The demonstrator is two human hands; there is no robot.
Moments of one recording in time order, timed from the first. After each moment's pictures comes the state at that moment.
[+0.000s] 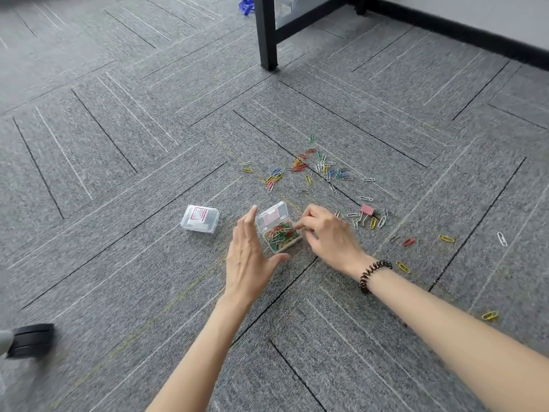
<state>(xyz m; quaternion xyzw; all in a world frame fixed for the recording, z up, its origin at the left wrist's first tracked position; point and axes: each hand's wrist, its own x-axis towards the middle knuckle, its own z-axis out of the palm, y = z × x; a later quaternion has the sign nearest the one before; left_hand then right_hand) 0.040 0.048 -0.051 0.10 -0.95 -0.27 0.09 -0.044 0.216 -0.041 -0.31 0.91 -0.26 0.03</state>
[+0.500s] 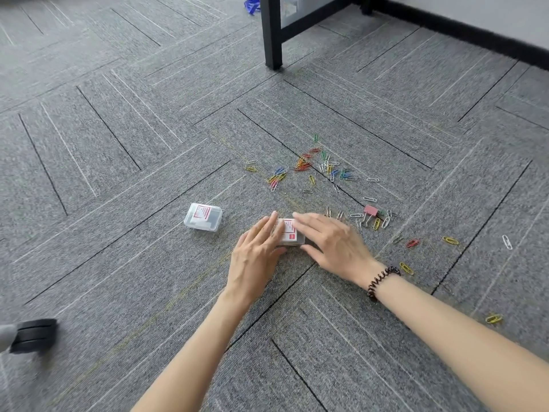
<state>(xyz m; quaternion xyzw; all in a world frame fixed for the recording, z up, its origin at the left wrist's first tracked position) 0.040 0.038 -0.073 -0.03 -0.98 -0.18 0.11 -0.033 0.228 -0.044 -0.41 0.90 -0.15 -0.01</state>
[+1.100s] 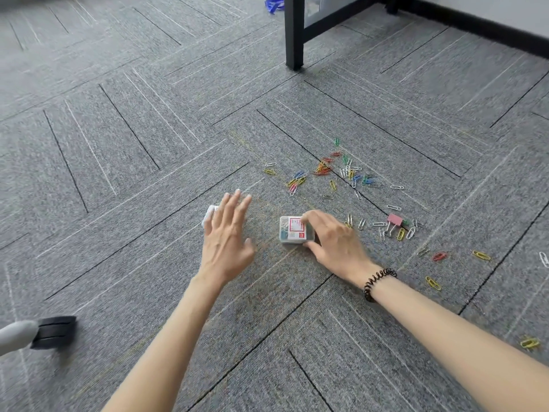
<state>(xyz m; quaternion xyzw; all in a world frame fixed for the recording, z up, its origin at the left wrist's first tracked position) 0.026 -0.041 -0.041 0.07 -0.99 -0.13 0.06 -0.044 0.184 -0.047 -0.33 0.92 -0.22 0.03</state>
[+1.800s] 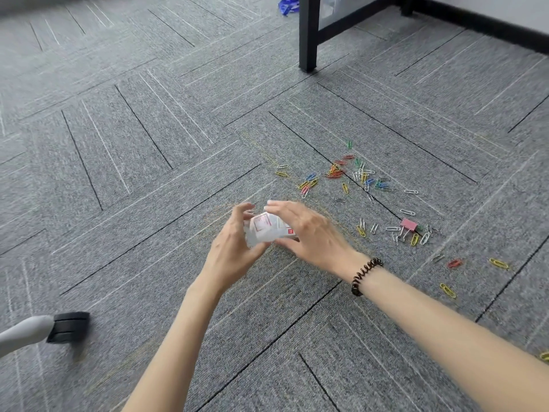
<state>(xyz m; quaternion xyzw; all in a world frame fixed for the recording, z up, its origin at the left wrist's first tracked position) 0.040 -0.042 -0.010 0.08 -0.93 -0.36 0.05 -0.044 0.126 -0.016 -0.45 0.85 -0.29 0.00</state>
